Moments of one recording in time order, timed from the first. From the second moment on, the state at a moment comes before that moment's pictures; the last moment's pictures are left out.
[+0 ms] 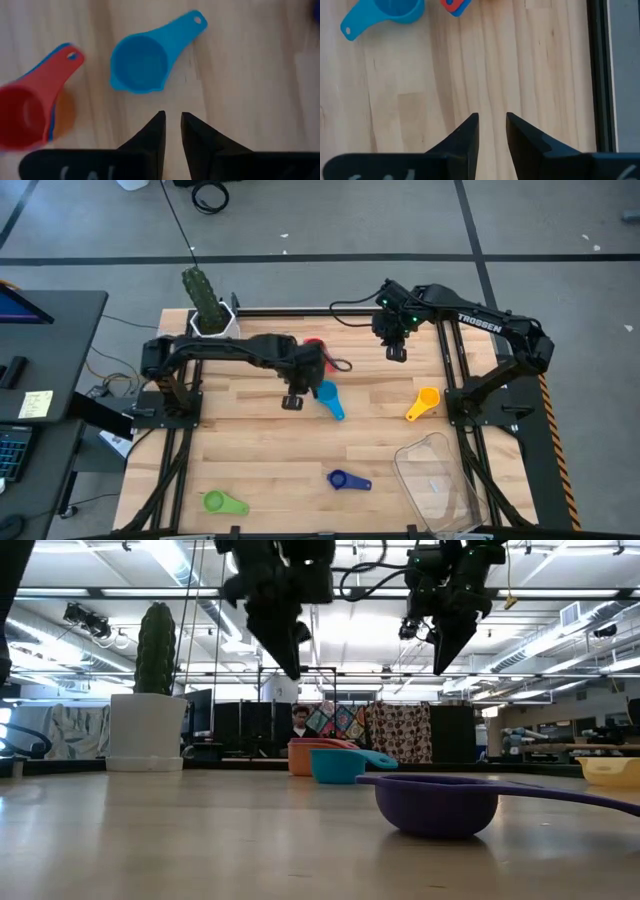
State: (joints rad) left arm 0.11 1.80 1.49 -0.88 0.06 0.30; right arm -0.54 1.44 1.32 -1.09 -0.12 -0.44
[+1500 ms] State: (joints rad) left arm 0.09 2.09 1.49 -0.66 0.12 0.55; right arm -0.55 1.44 1.32 -1.10 -0.11 -0.48
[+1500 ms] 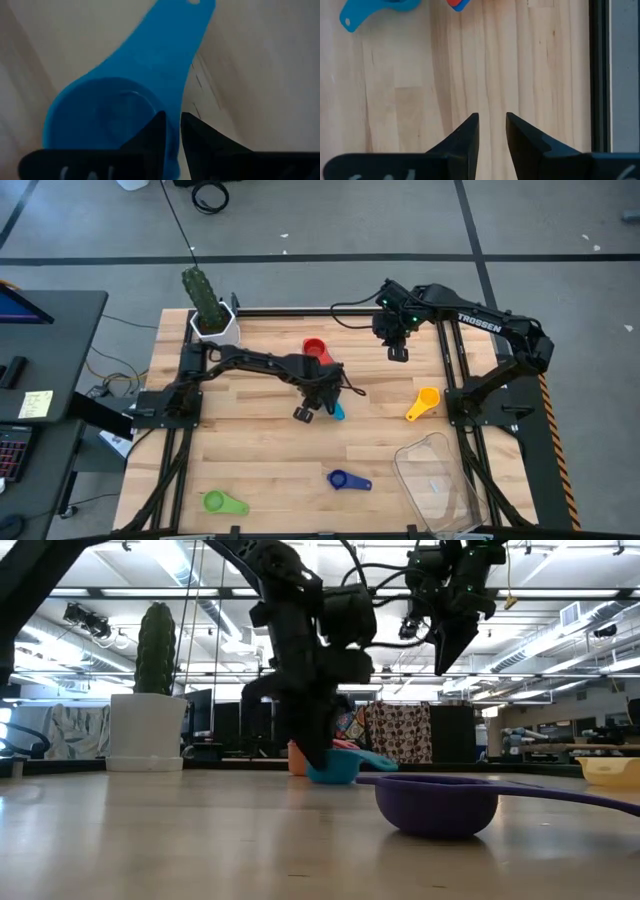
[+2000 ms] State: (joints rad) left arm 0.09 2.07 1.54 -0.84 0.11 0.32; right arm -0.55 1.44 1.32 -1.11 -0.11 -0.49
